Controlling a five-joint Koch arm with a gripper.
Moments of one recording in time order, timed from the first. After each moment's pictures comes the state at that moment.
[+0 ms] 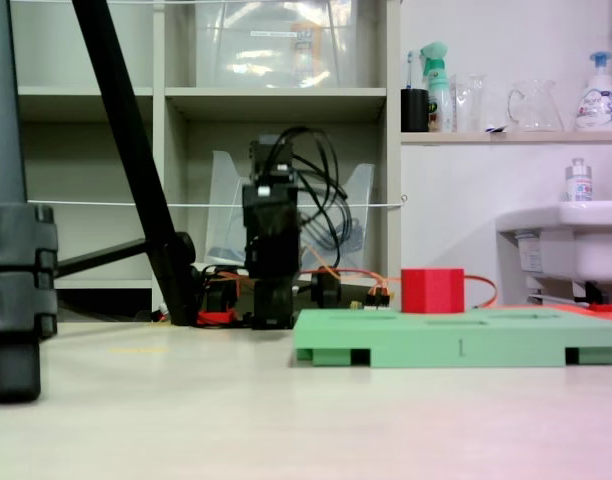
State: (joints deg) arm -6.2 128.4 154.2 20.0 6.2
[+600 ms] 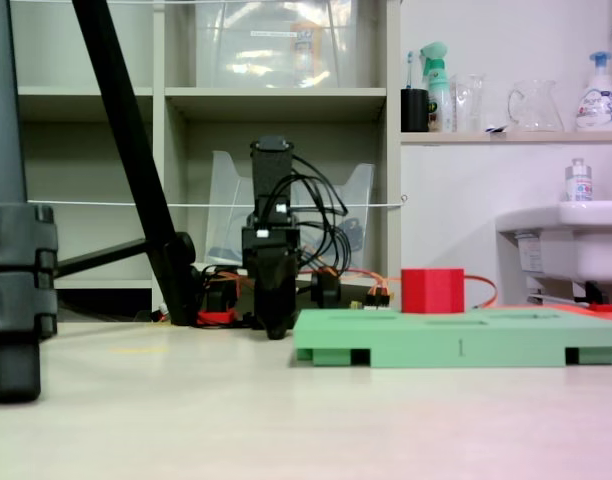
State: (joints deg) arm -6.0 128.4 174.1 0.7 5.2
